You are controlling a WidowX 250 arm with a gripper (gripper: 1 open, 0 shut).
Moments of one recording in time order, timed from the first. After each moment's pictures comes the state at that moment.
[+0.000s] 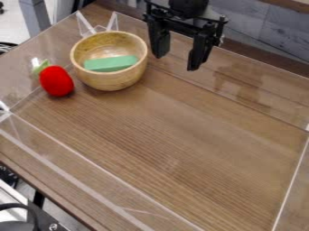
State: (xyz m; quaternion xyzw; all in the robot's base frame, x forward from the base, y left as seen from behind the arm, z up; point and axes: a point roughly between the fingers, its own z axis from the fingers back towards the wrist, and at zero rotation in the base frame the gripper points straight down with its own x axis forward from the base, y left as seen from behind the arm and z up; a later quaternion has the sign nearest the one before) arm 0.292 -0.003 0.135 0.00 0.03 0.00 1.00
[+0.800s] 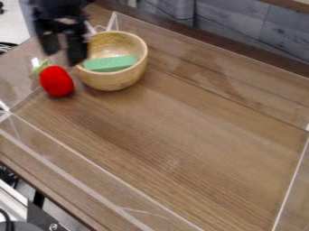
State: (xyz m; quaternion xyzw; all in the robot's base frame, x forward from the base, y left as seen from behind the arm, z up) arm 0.222 0.153 0.125 -0.01 0.01 0.00 1.00
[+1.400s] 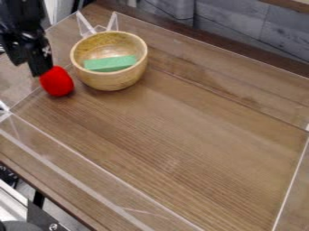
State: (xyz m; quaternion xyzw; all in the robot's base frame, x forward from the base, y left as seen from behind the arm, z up) arm 0.214 0.189 0.097 -0.01 0.00 -0.03 1.00
